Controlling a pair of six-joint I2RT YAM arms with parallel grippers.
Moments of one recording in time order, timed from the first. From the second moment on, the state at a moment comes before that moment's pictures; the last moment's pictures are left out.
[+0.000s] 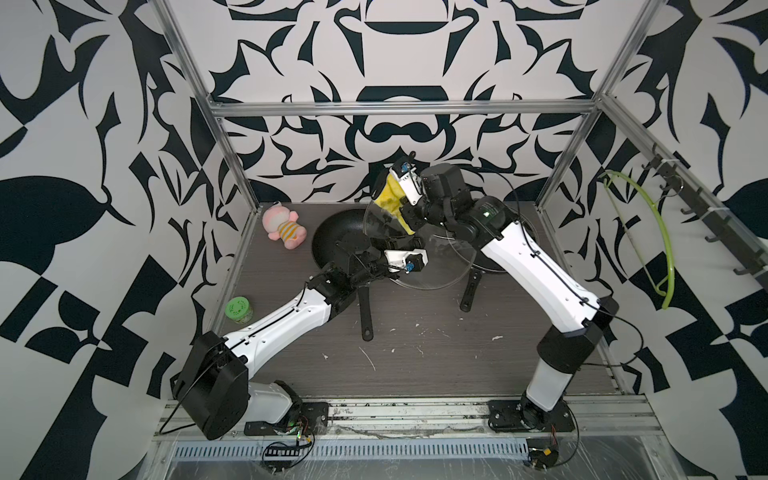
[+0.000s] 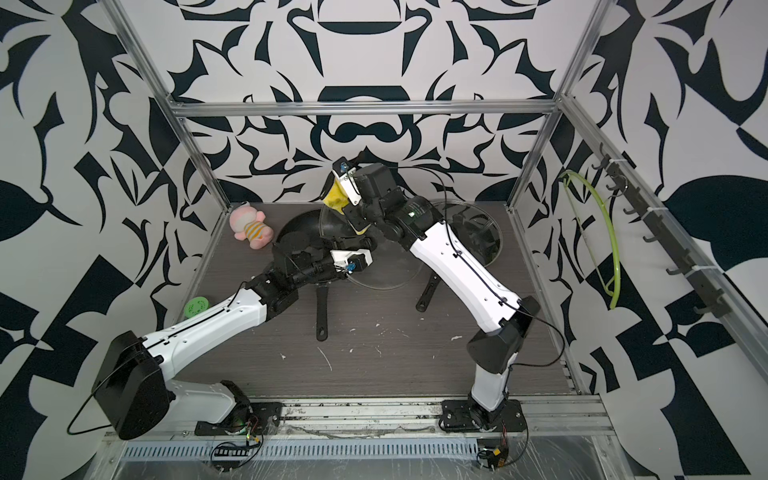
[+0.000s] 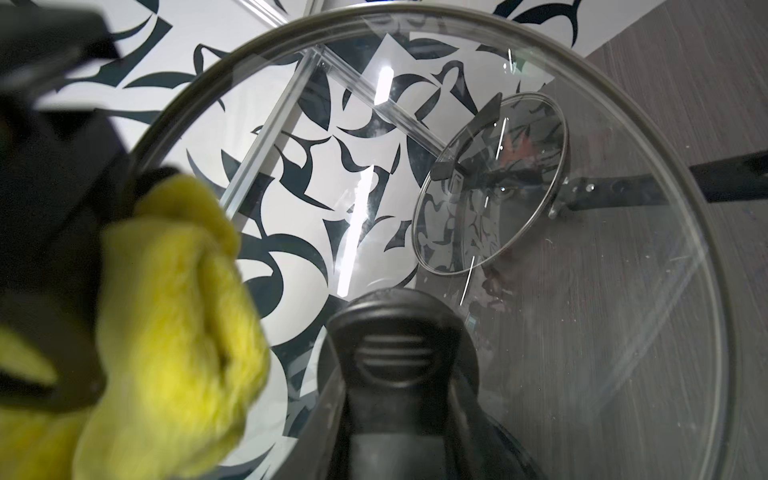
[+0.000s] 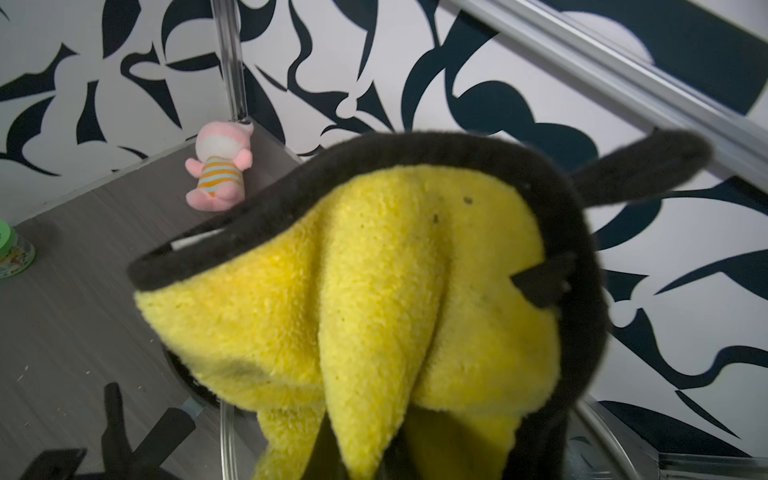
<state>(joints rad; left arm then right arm) -0.70 1.36 0.97 0.27 0.22 0.93 0.73 1.74 2.06 -0.81 0.23 -0.16</state>
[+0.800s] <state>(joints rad) -0.77 1.51 1.03 0.53 -0.17 -0.50 0.72 1.37 1.49 -0.69 0.25 -0.07</state>
